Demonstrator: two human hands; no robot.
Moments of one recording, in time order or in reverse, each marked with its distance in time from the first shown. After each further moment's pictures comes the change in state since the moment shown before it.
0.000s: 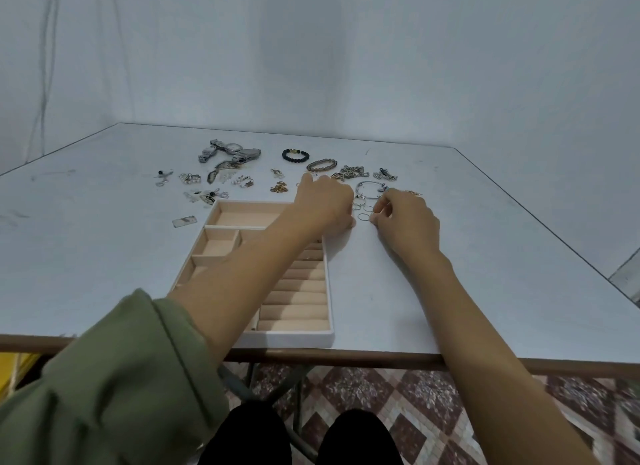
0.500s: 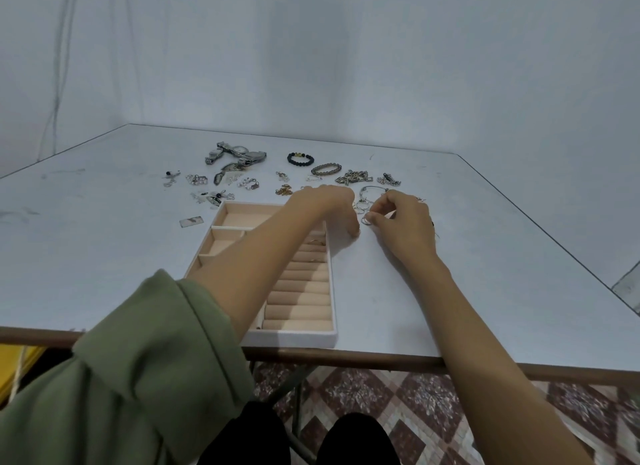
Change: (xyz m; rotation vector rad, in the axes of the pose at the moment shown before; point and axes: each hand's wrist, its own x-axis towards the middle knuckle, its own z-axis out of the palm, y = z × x) left_hand 0.011 -0.004 -0.009 -0.232 -0.281 -0.131; right_hand -0.005 -0.006 0.002 0.277 0.023 -0.014
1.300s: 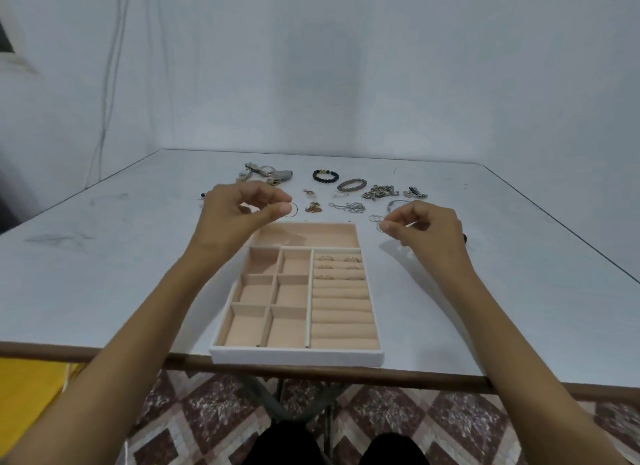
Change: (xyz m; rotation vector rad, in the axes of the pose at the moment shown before) left_hand -0.112 -0.132 -0.005 -0.919 0.694 0.215; right_hand -0.023 -0.031 -0.010 0.430 -0.048 -0.037
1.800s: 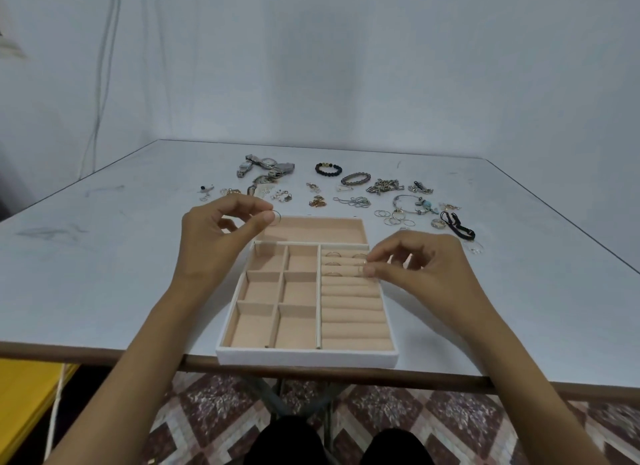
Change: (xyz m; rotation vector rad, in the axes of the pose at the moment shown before) left_hand -0.027 -0.023 -0.006 -0.001 0.183 0.027; right_hand -0.051 -0.019 0.007 0.101 -0.266 -0.116
